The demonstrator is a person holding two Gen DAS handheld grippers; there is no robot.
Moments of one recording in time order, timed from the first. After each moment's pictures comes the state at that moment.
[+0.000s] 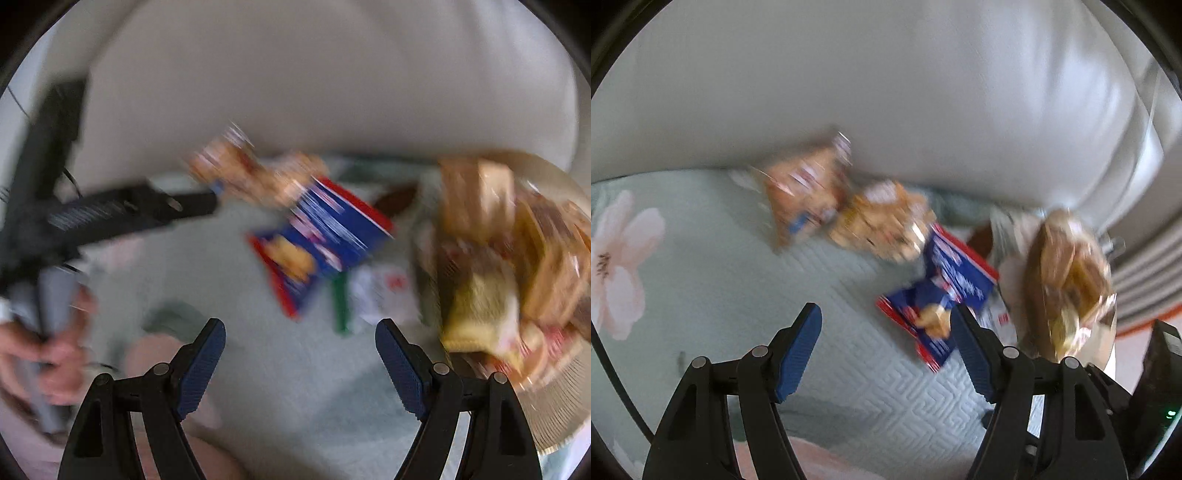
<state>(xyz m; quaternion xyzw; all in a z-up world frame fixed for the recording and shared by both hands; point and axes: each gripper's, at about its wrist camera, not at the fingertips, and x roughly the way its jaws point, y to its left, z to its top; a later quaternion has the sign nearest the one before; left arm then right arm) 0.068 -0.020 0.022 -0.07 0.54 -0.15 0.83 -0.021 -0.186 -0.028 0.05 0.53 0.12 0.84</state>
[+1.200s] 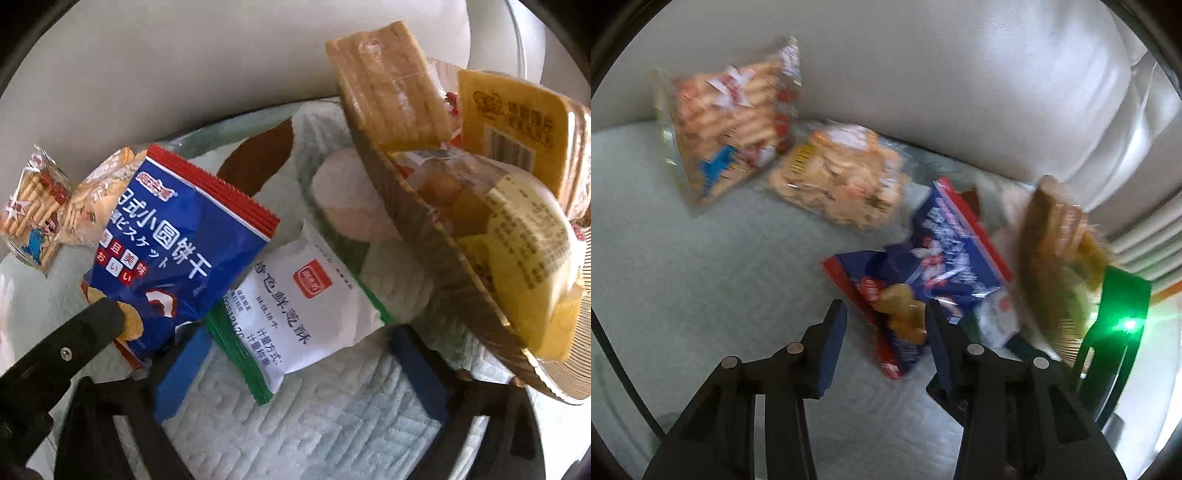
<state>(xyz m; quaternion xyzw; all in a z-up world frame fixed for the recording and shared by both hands) 0.068 -0.015 -0.034 -0.13 0.55 -0.22 0.79 0.044 -0.195 -0.104 0.11 0.55 -0.15 0.82</state>
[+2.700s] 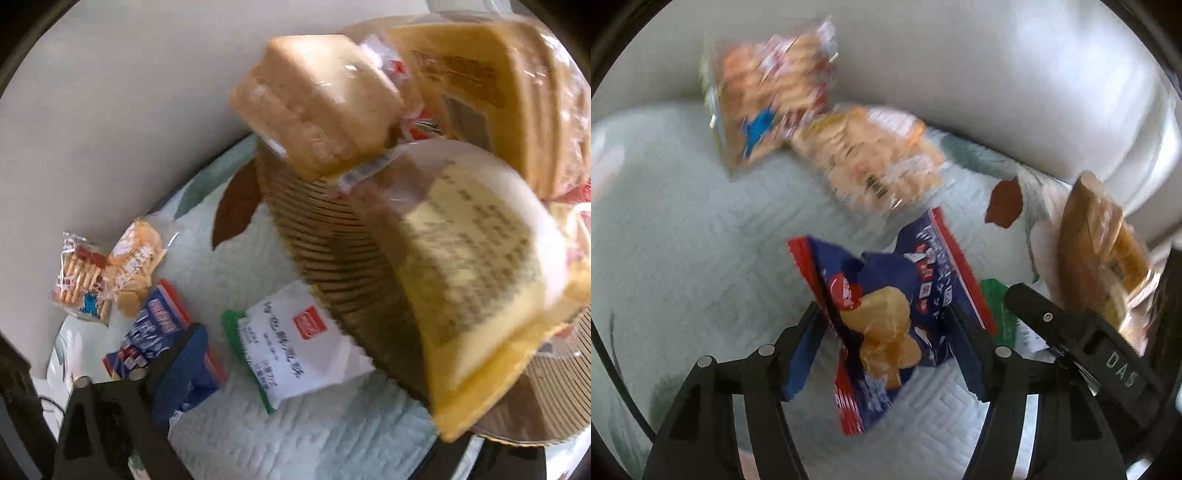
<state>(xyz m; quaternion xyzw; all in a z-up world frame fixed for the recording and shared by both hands) 0.043 -0.024 -0.047 -0.07 0.53 -0.13 0.83 0.044 -0.232 -0.098 0.28 0.51 -0.09 0.81</state>
